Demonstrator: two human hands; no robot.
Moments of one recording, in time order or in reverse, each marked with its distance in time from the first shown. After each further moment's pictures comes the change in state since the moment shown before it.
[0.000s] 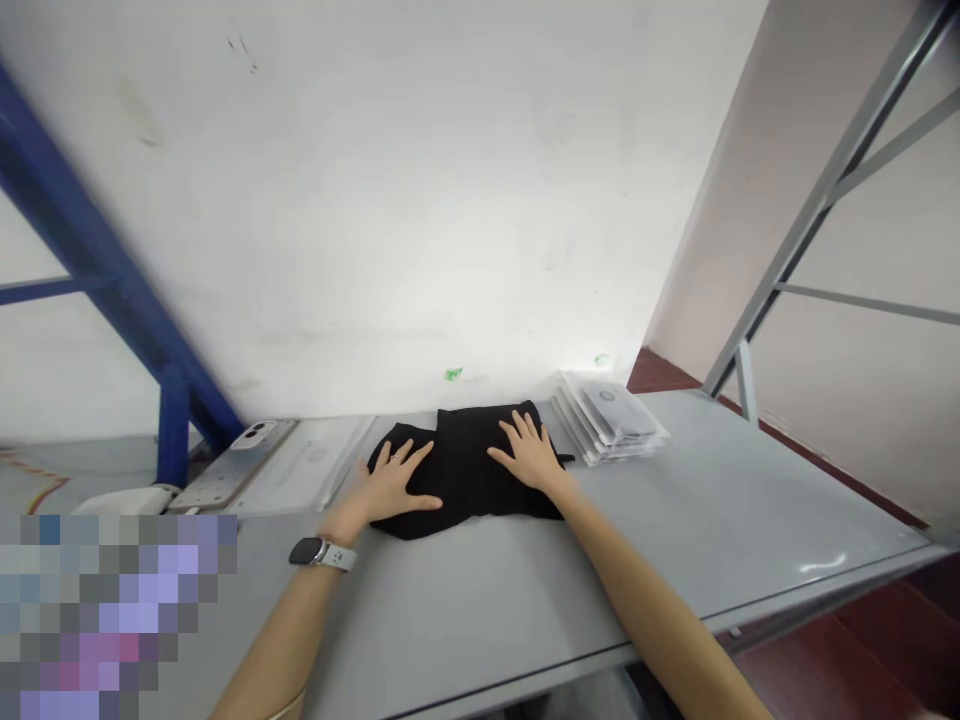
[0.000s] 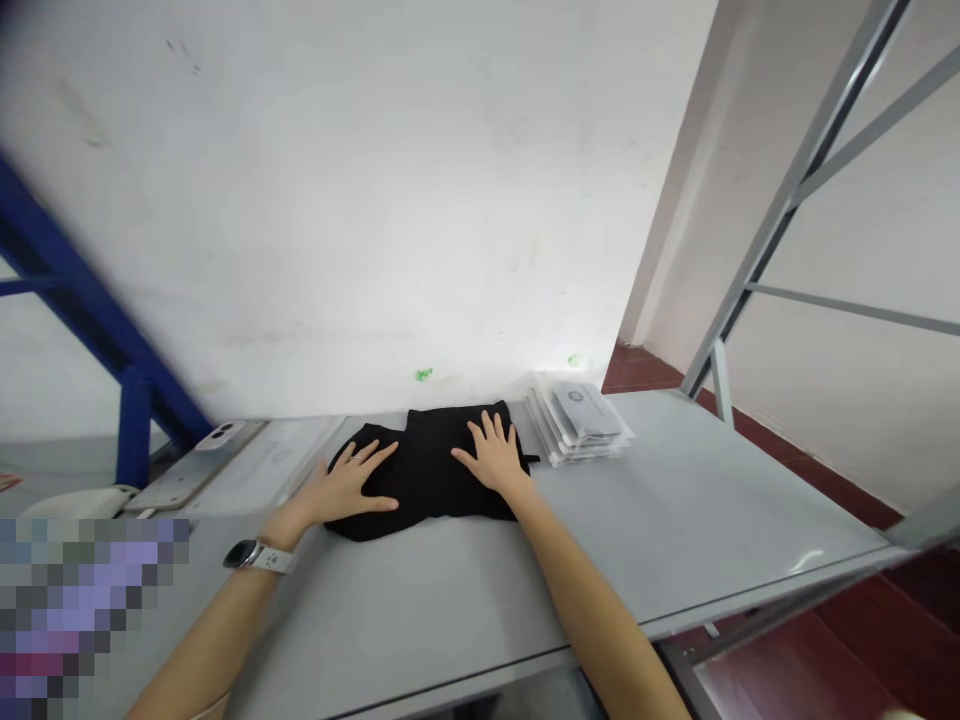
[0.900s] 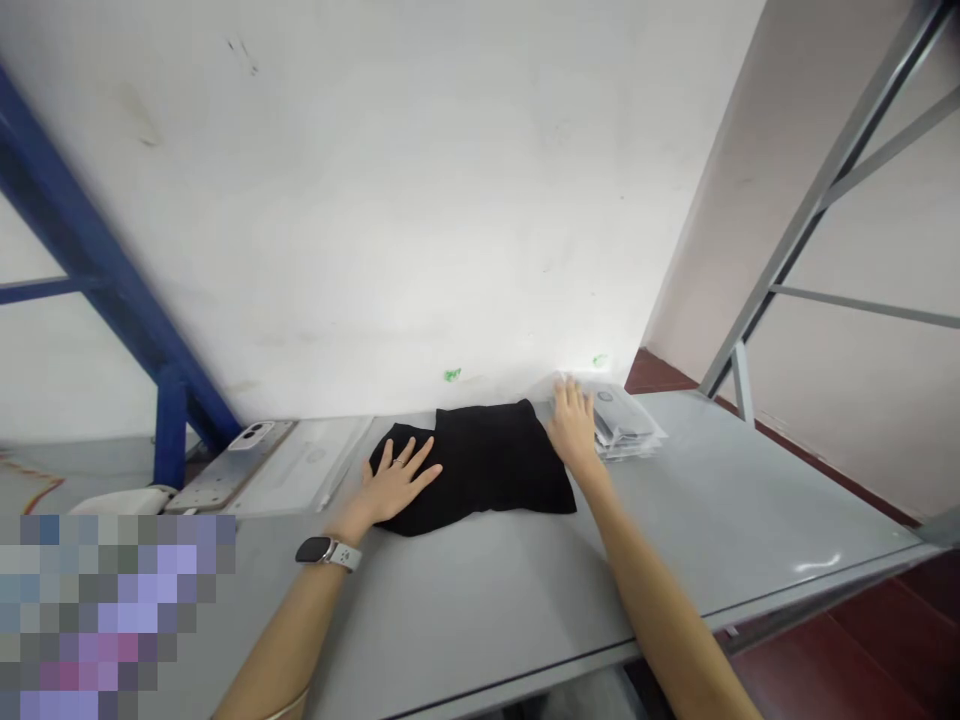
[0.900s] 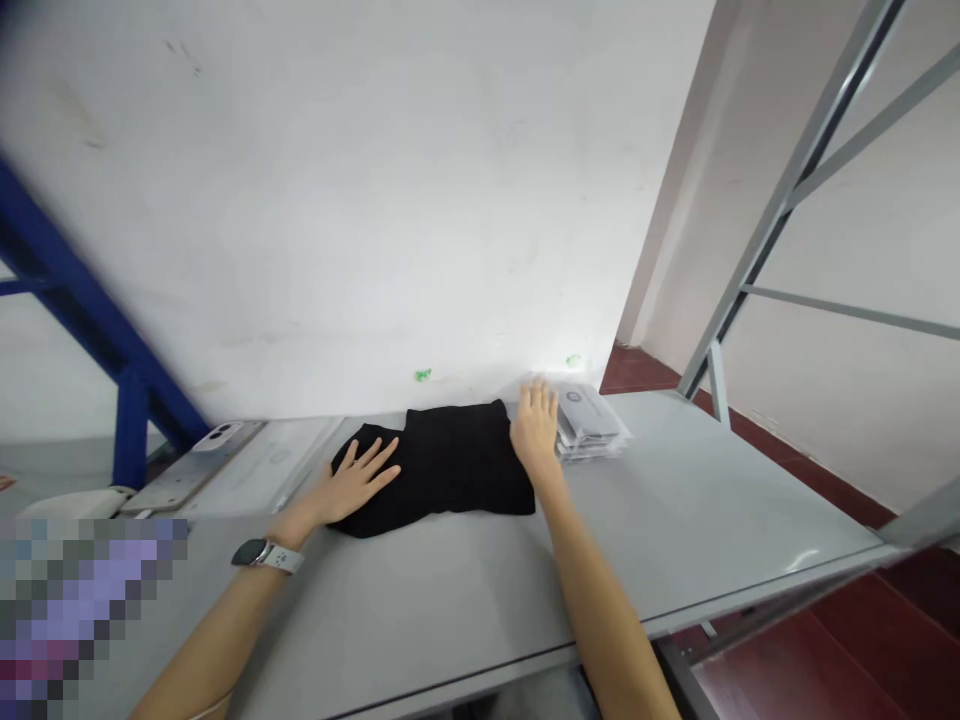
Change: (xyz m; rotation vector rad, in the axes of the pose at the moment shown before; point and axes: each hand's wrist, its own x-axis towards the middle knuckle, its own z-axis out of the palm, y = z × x) left_hand 0.002 0.006 0.005 -0.104 0.018 -0.043; right_hand 0.003 0.045 -0.039 -0.148 0.453 0.202
